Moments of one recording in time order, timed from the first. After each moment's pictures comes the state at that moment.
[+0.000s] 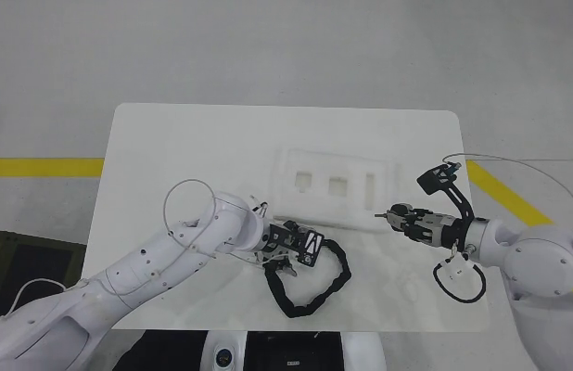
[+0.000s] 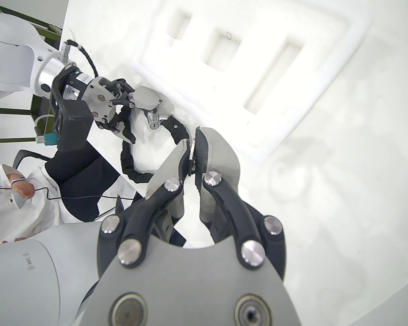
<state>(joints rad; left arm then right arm) 0.70 -1.01 -0.49 -1.59 1.37 -0.96 -0.33 -1.42 -0.96 1.63 -2.08 -0.37 -0.11 1.20</state>
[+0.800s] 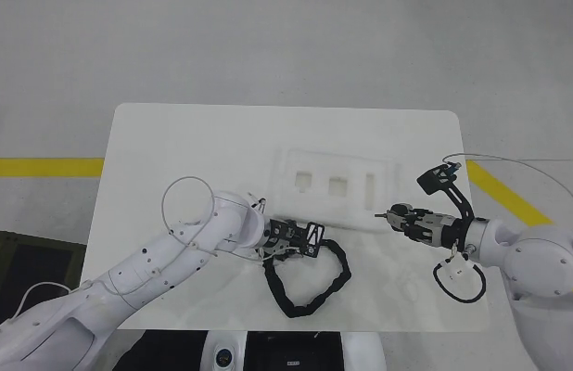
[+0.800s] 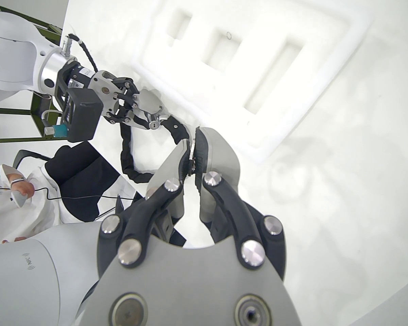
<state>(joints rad) 0.73 -1.04 -0.53 -1.58 1.31 -0.92 -0.45 -1.42 -0.96 1.63 -2.08 -0.37 -0.11 1.20</state>
